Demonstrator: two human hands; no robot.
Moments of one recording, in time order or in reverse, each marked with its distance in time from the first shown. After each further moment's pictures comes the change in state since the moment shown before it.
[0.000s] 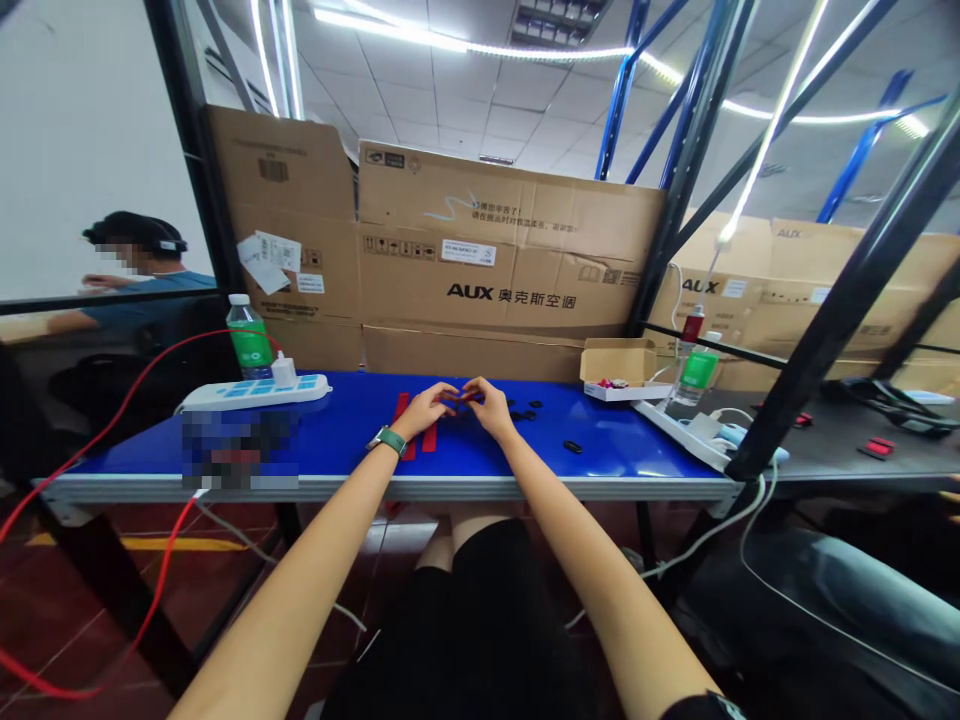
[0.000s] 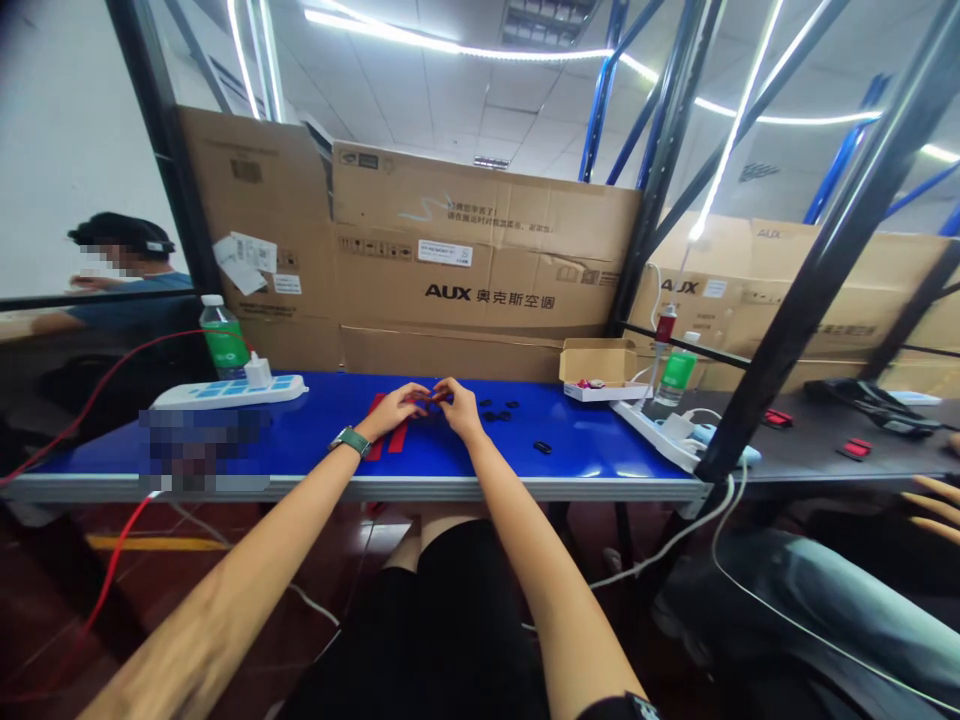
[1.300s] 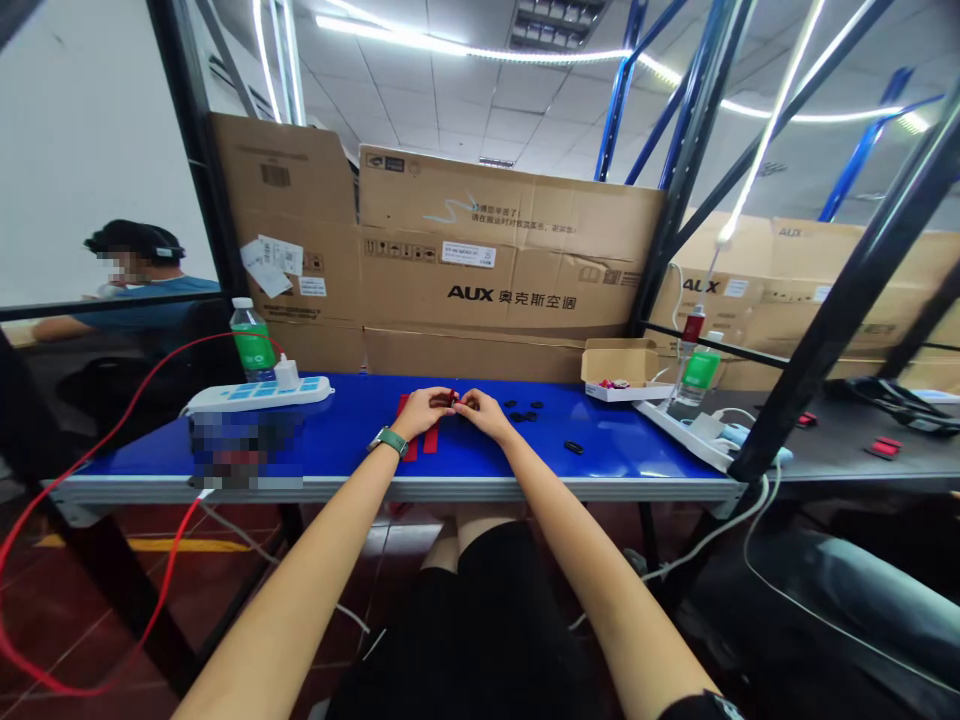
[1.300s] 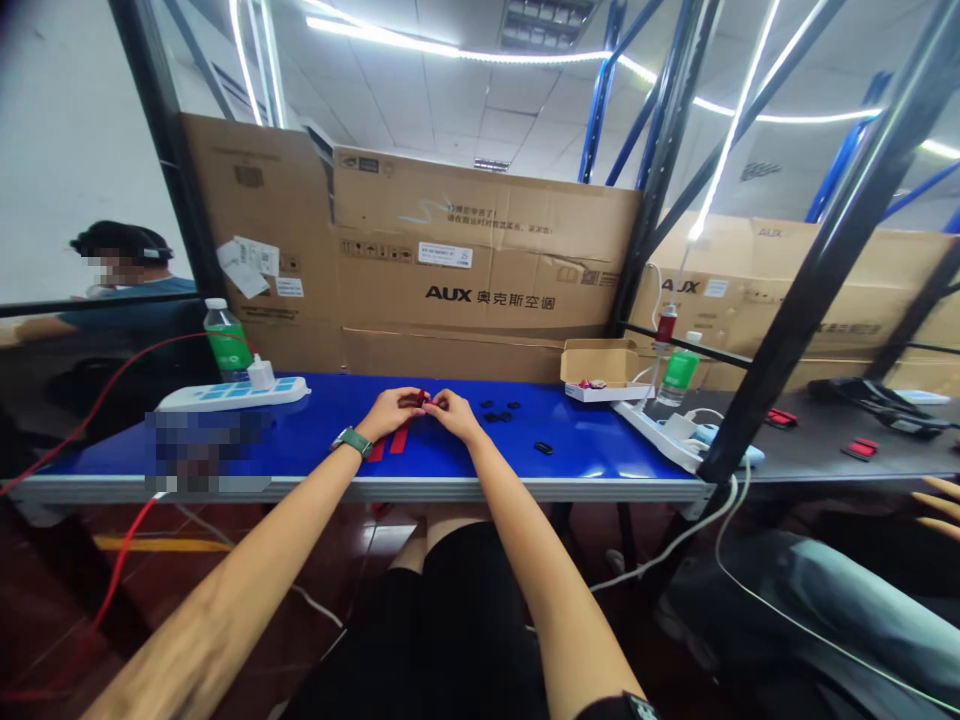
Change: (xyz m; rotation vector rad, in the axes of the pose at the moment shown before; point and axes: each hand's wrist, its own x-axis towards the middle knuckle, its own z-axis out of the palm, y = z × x) left_hand 0.004 -0.001 -0.003 -0.091 0.123 -0.038; right_hand 0.001 0.005 0.003 0.092 -0.133 0.210
